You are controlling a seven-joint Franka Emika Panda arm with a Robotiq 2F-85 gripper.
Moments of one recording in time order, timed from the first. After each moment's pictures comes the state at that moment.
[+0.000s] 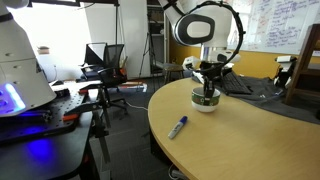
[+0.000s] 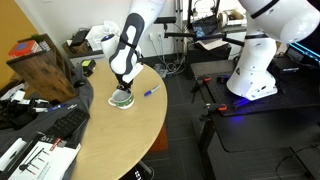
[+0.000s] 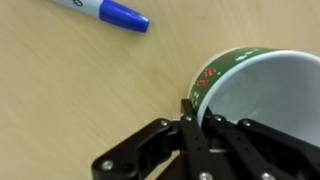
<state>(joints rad) -0.08 0.81 -0.15 -1.79 0.18 2.58 0.24</state>
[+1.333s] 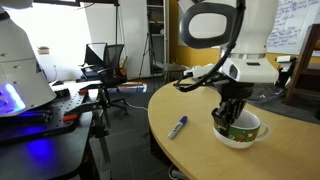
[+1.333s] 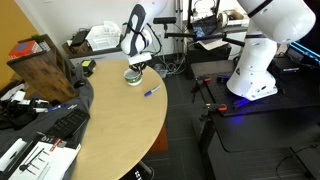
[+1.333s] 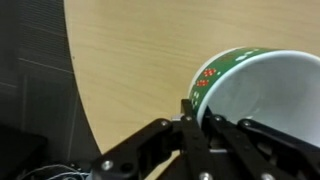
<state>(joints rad) -0.23 0.81 -0.29 -1.83 0.38 2.59 0.52</state>
